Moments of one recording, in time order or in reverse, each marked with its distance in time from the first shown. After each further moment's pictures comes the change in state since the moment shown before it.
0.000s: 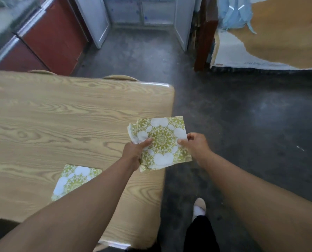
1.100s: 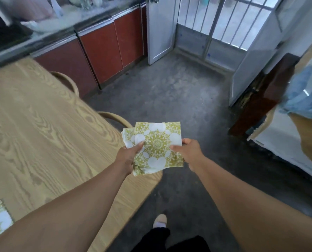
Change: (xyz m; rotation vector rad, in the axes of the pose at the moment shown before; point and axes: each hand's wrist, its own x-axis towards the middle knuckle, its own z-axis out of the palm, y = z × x) left_hand 0.208 0.220 0.177 -0.417 0.338 0.087; right_hand 0.336 -0.285 -0.031 -0.240 -0.430 -0.074
